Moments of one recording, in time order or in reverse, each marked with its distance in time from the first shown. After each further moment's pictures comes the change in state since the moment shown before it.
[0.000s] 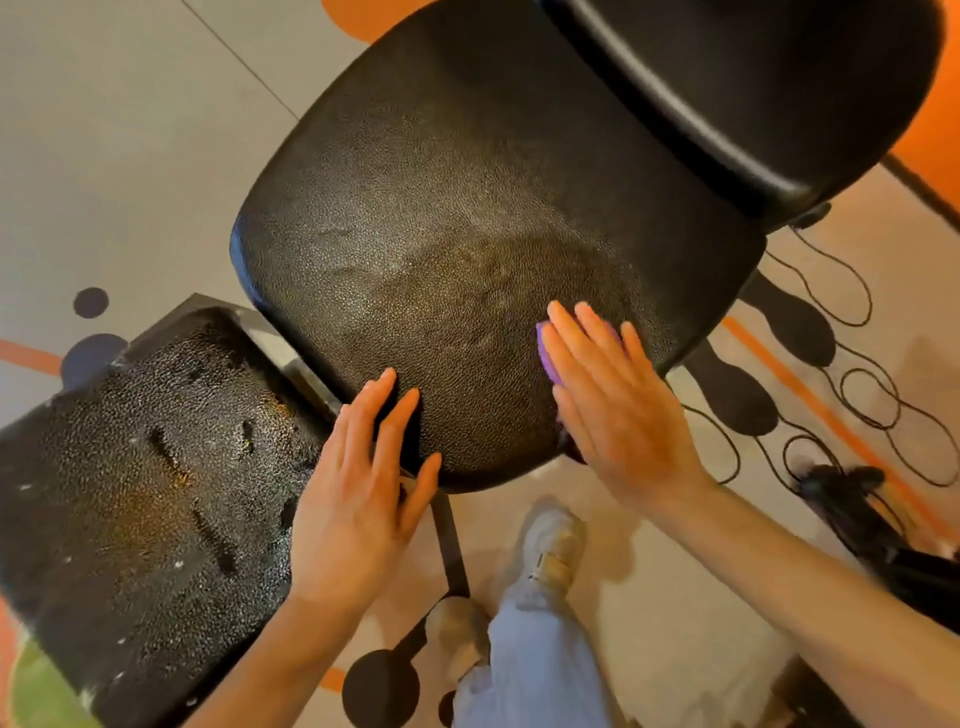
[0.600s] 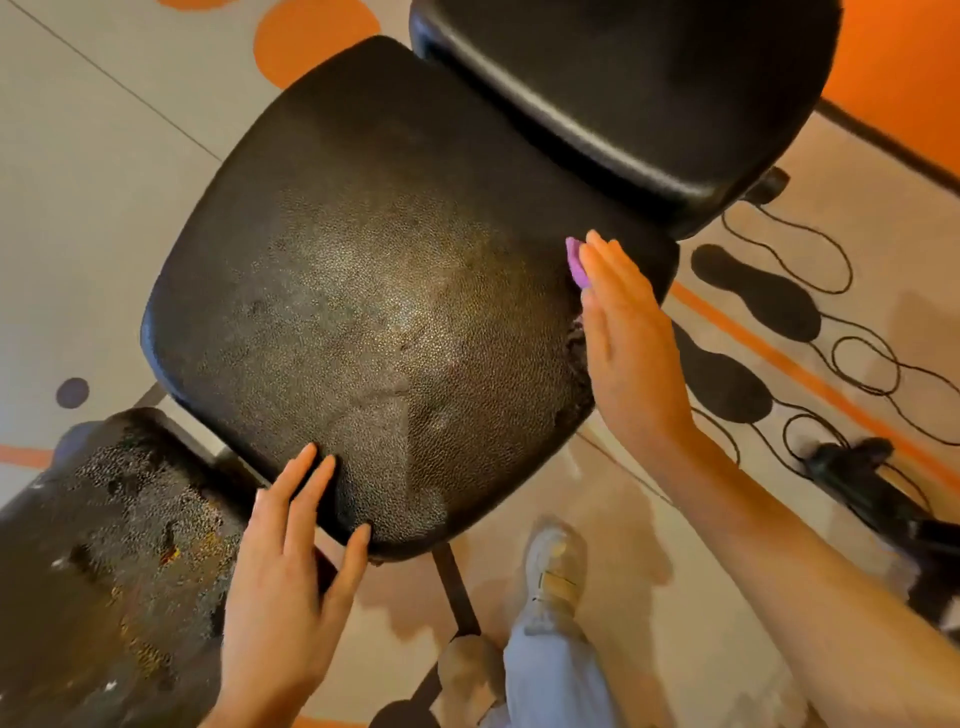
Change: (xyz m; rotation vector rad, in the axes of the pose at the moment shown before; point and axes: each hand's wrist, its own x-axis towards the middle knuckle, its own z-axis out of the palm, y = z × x) left_hand 0.007 0.006 -0.009 -0.124 -0.063 -0.084; right_hand 0.038 0.071 -0.011 0.683 0.311 0.436
